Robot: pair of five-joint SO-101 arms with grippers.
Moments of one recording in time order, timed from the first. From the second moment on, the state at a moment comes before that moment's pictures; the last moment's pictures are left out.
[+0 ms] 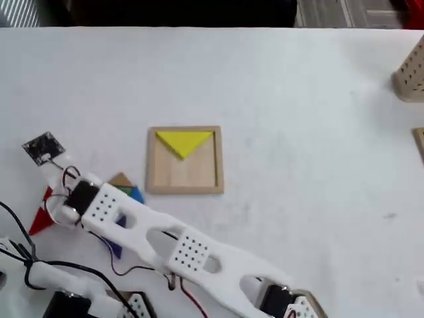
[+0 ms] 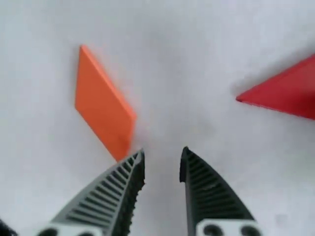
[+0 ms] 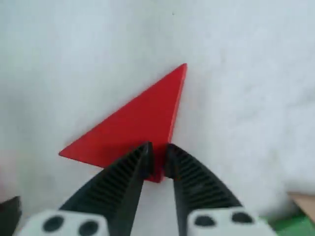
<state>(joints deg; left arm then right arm) -76.4 -30.2 63.8 53.9 -23.5 -68.7 74.5 -82.7 72.6 -20.3</state>
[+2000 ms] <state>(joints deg) -75.2 -30.4 64.6 53.9 -23.9 -74.0 85.8 -89.7 56.4 -2.2</state>
